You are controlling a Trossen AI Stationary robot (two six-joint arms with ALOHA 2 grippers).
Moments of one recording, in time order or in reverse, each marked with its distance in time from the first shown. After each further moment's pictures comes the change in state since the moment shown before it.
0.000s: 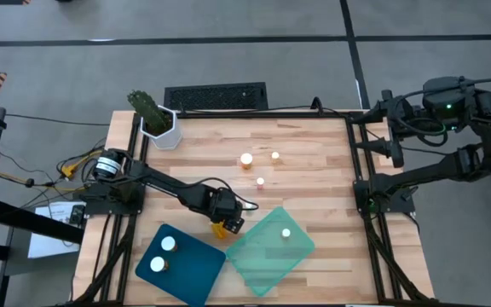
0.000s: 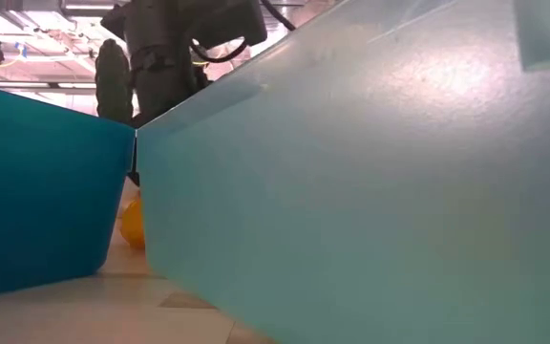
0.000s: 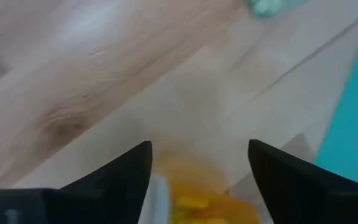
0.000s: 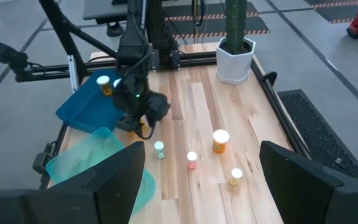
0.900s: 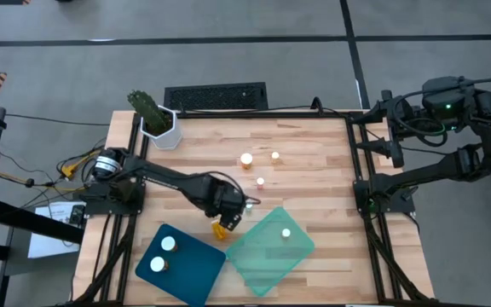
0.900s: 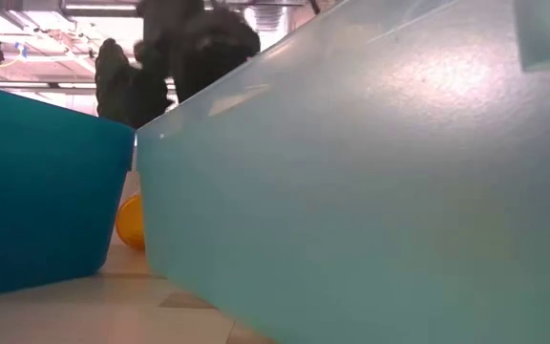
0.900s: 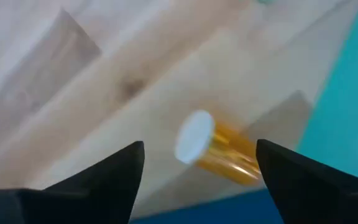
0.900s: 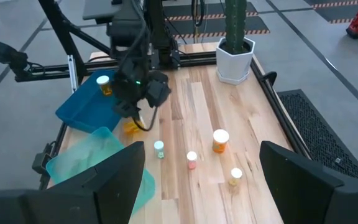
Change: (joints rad) left arm 0.026 -0.010 0.287 -0.498 0.070 0.093; right arm 0.000 -0.001 0.000 -0.001 0.000 0.000
